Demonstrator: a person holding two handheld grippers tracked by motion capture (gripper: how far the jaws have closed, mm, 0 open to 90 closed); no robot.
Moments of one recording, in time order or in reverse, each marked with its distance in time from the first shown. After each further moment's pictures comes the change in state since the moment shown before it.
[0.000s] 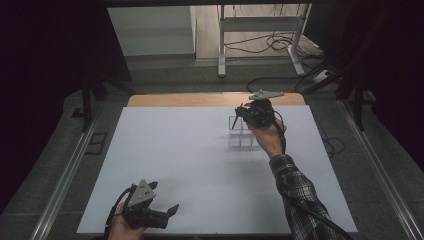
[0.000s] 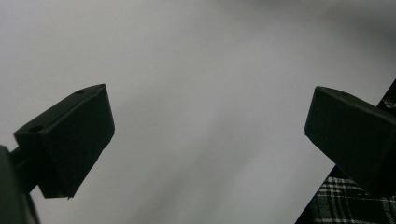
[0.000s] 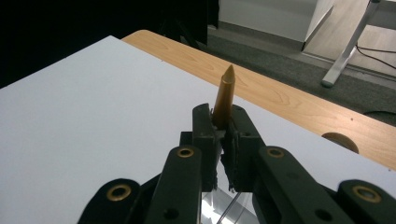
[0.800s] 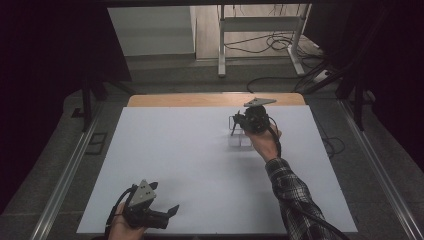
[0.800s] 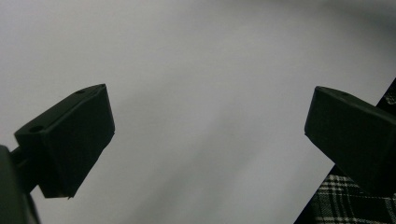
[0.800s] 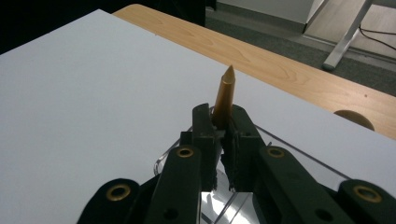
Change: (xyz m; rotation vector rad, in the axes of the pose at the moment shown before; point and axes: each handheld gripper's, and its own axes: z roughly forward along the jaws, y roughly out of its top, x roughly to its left) left arm -0.001 0.000 0.002 0.009 -0.002 -0.001; right arm 0.001 -0.023 0.023 0.061 -0.013 0.003
